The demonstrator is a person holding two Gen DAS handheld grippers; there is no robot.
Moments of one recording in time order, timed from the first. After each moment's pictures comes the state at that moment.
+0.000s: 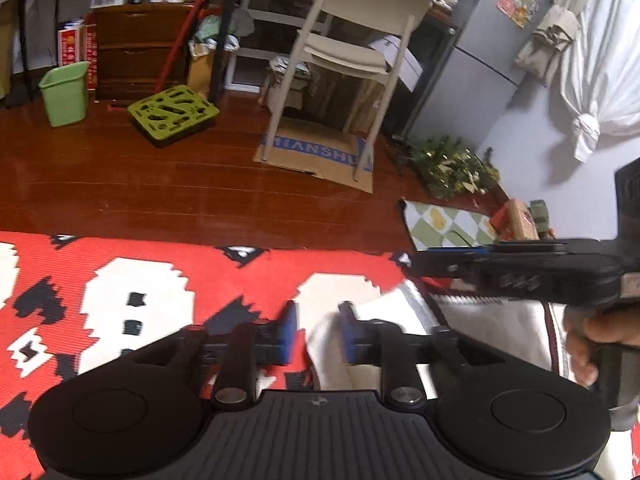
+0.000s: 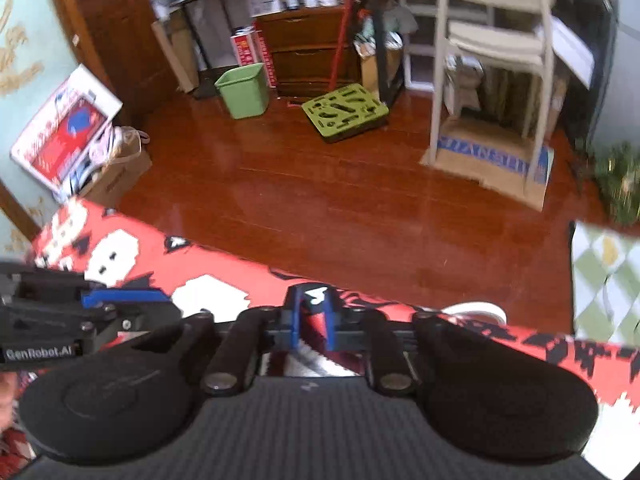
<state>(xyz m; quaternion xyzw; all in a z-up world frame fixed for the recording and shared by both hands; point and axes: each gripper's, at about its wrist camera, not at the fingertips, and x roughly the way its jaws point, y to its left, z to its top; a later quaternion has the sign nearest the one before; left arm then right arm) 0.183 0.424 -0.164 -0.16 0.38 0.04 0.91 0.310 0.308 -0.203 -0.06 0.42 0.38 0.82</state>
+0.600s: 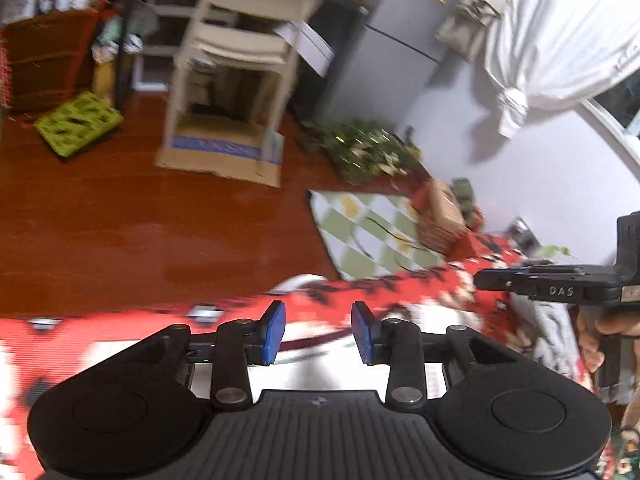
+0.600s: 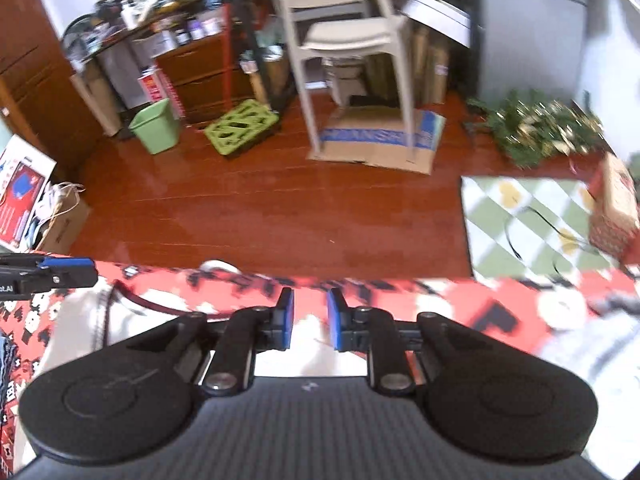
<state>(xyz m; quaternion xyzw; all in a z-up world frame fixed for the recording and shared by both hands) 0.265 0.312 -0.134 -0.18 0.41 -0.10 0.89 0.361 0.055 -0.152 -0.01 0.45 0.27 0.85</state>
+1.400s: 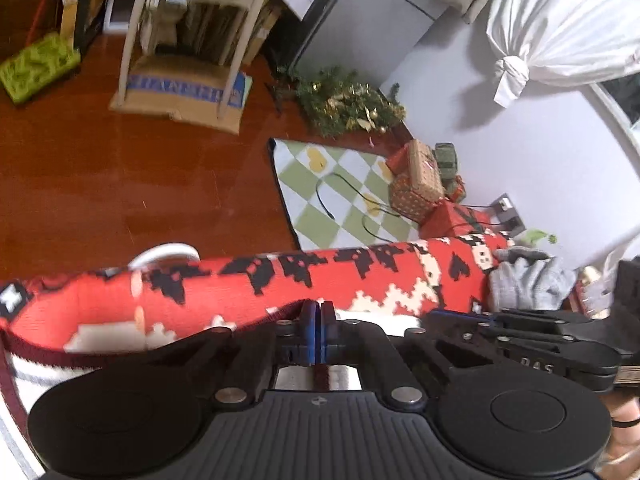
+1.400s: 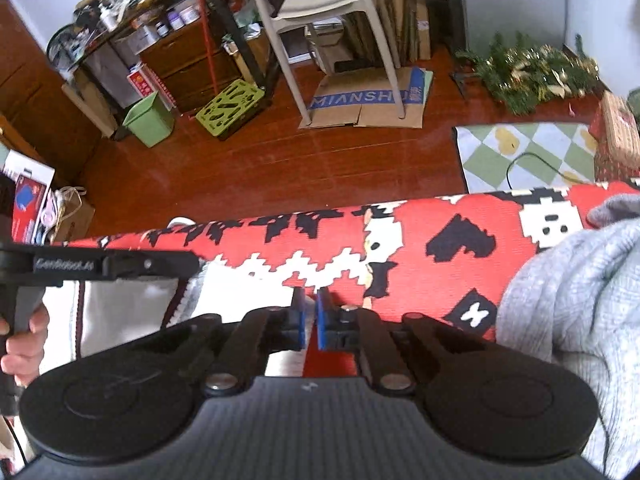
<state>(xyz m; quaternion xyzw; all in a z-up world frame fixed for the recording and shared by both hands) 0.320 0.228 -0.171 -0.19 0.45 -0.11 0.87 0.369 0.006 -0.204 0.02 0.48 0.27 0.83</state>
